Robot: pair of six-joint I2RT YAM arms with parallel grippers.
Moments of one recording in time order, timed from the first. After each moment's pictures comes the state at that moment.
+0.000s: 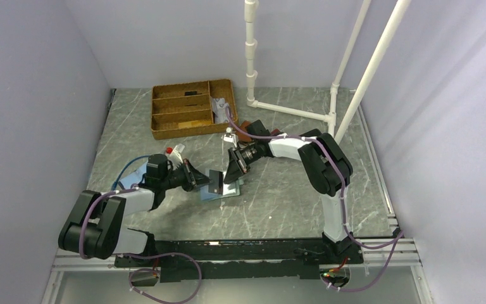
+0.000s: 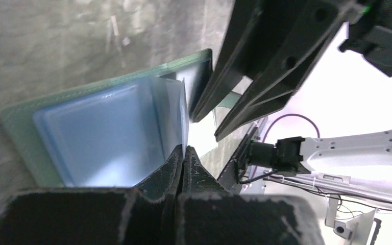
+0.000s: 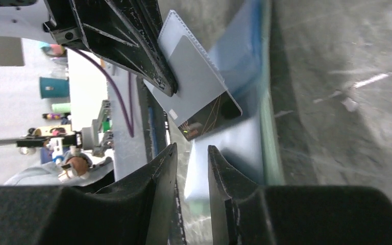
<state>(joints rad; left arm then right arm) -0.23 1.35 0.31 0.51 0.75 -0.88 0.59 2.07 1.28 -0.25 -1.14 0.16</state>
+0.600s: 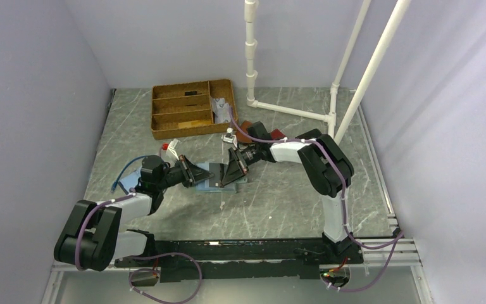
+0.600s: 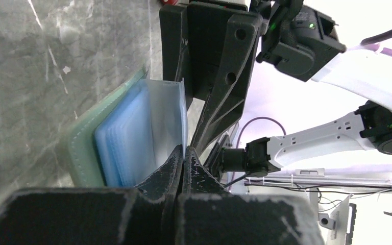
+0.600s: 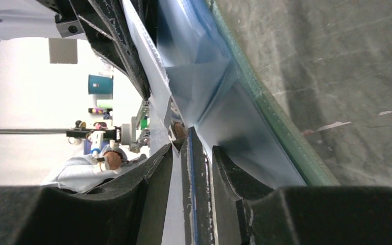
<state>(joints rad) -0.23 1.26 0.26 0.74 0.79 -1.02 0.60 2.05 1.21 -0.04 -1.29 0.37</state>
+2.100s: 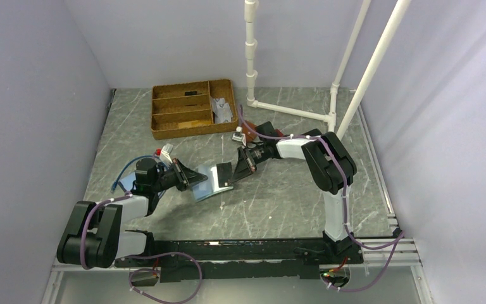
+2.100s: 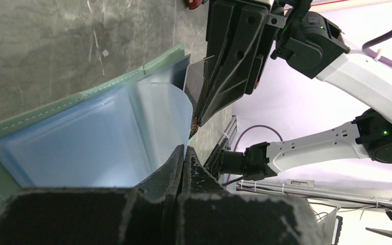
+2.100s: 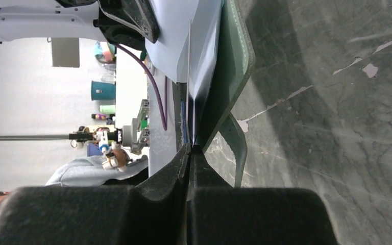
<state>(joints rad) -0.12 1.27 0.22 0.72 0.85 -1.03 0.52 2.06 1.18 -0.11 -1.33 0.28</state>
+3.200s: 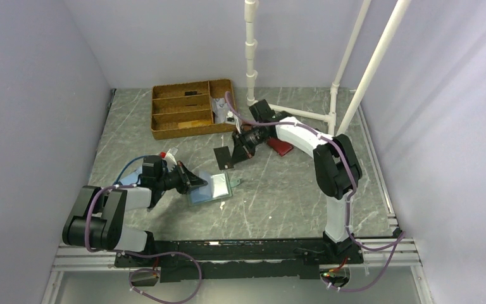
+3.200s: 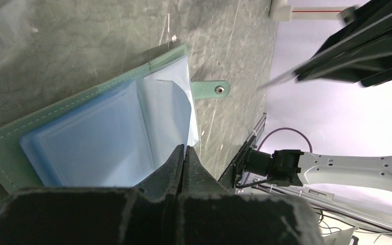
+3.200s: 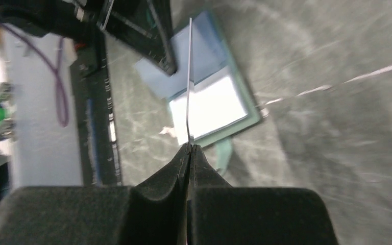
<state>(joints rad) -0.13 1.39 0.29 0.49 0.79 -0.89 0.54 1.98 1.48 -0.60 -1.00 -0.24</state>
